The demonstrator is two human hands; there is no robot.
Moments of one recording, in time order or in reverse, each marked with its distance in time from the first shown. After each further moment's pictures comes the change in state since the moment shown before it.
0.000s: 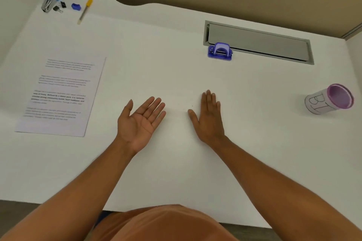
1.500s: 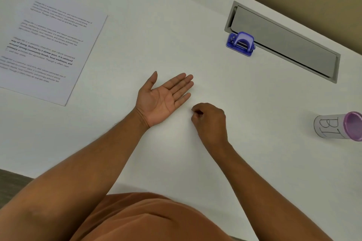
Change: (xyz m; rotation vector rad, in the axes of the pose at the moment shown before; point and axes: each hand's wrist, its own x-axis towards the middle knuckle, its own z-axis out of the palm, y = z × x) left_hand 0.068 -0.041 0.024 -0.095 -0.295 -0.186; right_hand -0.005 -0.011 -0.028 0.193 0.022 -0.098
